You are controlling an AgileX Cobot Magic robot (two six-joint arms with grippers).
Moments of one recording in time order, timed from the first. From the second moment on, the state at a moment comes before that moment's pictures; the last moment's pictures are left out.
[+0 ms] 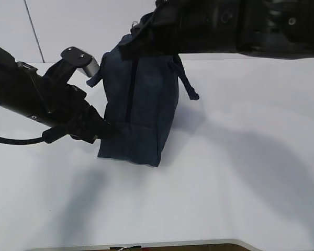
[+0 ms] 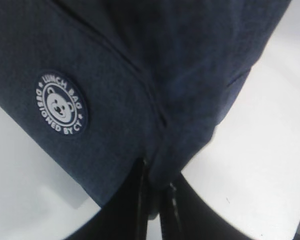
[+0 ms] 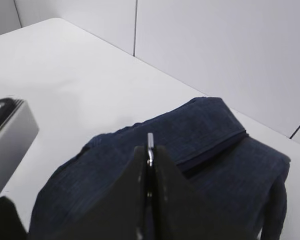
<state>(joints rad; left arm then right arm) -0.38 1.71 -1.01 -0.95 0.56 1.17 0.62 1.67 -1.27 -1.18 0.06 1.03</state>
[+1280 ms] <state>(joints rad) -0.38 1.71 -0.95 -0.94 0.55 1.18 0.52 1.96 -1.61 -1.20 0.20 1.27</state>
